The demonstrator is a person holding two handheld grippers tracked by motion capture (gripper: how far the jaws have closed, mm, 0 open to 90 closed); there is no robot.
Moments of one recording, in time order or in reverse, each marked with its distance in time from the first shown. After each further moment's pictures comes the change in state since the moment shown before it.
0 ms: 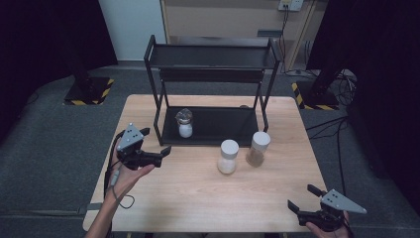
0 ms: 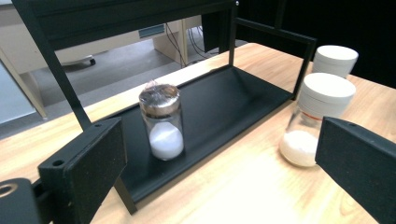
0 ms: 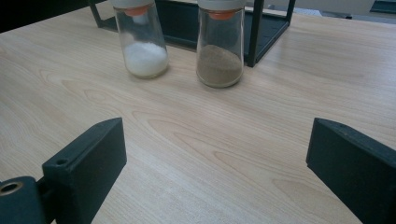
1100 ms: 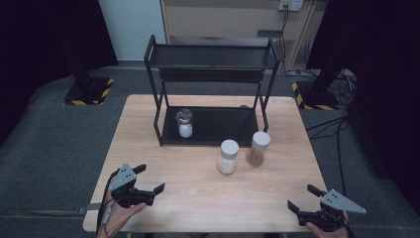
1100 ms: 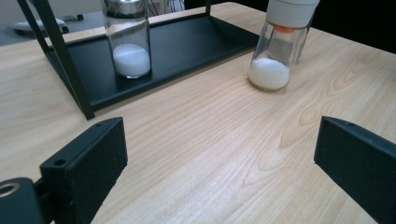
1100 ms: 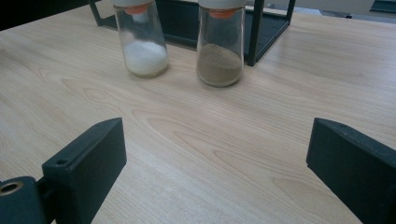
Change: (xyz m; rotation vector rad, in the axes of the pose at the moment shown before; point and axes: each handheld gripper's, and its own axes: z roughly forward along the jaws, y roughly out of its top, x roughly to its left) left arm -0.012 -0.094 -0.030 0.049 -0.070 -0.066; right arm 0.000 0.001 0.000 0.008 0.000 -0.003
